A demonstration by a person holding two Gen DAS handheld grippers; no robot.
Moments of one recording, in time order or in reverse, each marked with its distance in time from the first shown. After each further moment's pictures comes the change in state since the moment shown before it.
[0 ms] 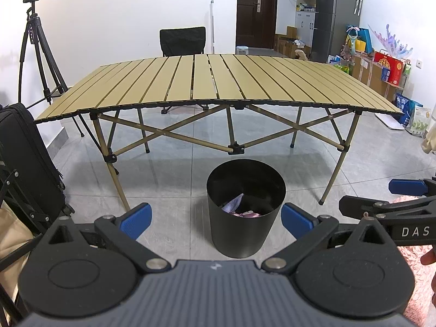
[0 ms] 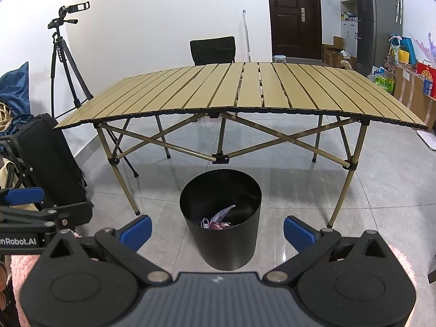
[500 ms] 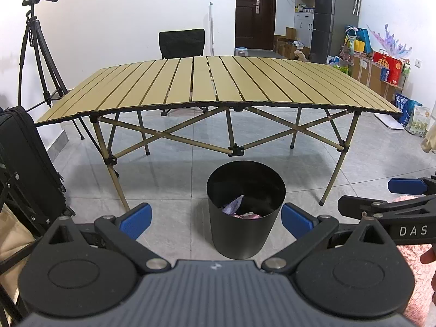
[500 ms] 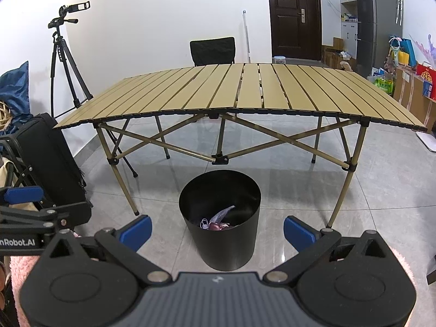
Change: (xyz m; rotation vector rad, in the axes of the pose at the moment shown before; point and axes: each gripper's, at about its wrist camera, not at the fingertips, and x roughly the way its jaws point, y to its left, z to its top) left arm -0.002 -0.001 0.001 0.002 -0.007 -0.004; right arm -0.002 0.001 0.000 -0.002 -0.002 -0.003
